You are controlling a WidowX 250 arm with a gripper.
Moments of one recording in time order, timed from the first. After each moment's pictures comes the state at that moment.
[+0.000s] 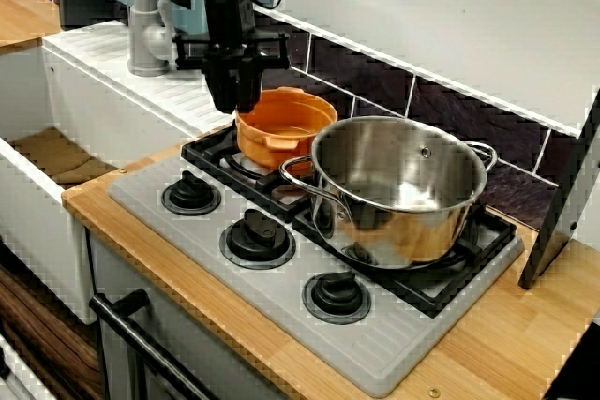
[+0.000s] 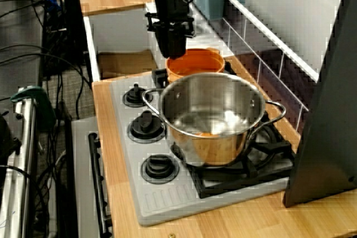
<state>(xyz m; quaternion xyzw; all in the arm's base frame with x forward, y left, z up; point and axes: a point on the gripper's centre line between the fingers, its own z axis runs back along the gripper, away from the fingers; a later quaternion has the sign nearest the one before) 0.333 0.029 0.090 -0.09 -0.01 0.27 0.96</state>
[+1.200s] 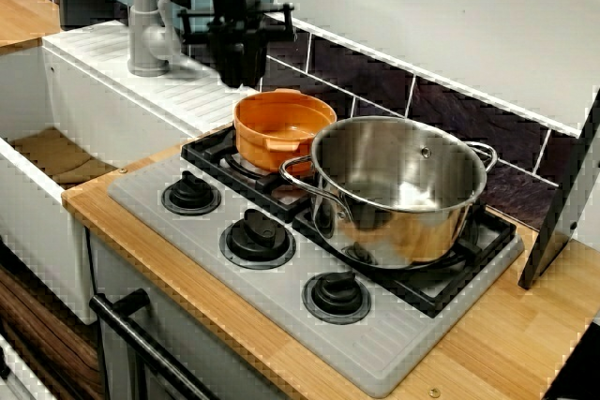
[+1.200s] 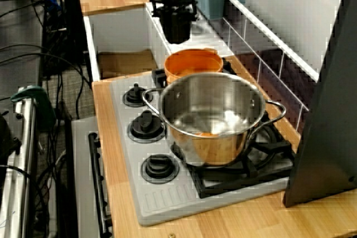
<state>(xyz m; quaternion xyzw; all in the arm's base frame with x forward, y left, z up) 0.346 0.032 0.118 -0.11 -0.03 0.25 0.96</state>
